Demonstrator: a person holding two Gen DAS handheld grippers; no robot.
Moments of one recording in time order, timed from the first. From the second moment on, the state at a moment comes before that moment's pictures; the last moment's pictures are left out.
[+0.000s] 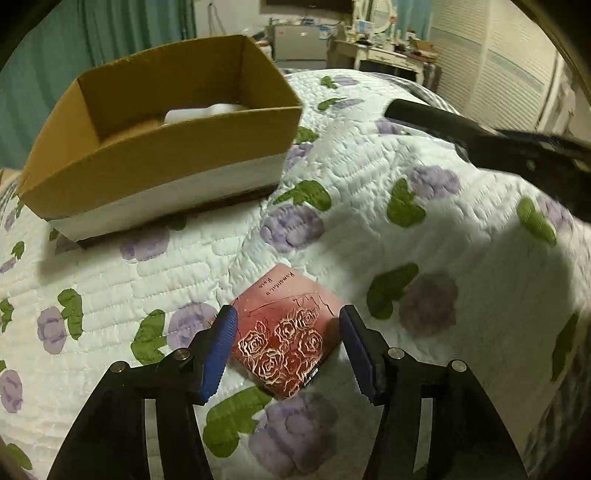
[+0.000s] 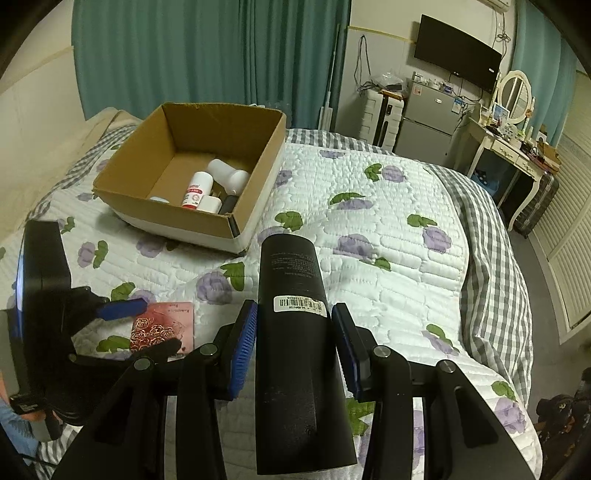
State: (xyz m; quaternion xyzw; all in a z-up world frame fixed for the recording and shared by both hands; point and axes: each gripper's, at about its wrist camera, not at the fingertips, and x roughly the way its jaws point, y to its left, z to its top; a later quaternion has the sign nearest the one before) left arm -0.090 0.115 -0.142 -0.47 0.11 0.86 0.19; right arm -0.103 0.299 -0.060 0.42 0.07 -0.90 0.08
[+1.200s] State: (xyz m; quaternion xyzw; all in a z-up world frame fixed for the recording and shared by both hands) left arm -0.101 0.075 -0.117 -0.44 0.08 0.89 0.12; right arm -0.116 0.250 -0.129 0.52 0.07 -0.84 0.14
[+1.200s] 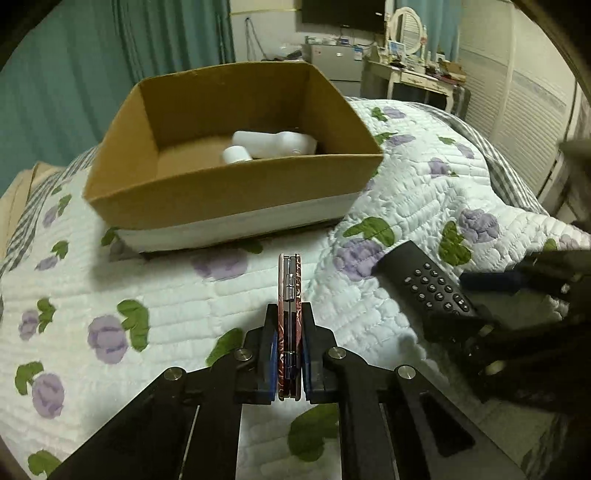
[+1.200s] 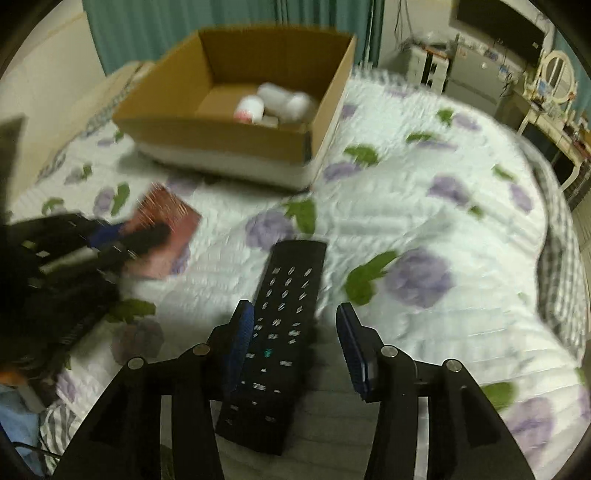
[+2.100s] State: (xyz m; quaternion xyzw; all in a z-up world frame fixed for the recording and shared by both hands) left arm -0.128 0.045 0.009 -0.34 0.04 0.93 0.12; right arm -0.135 0.216 0.005 0.36 0.11 -0.92 0.15
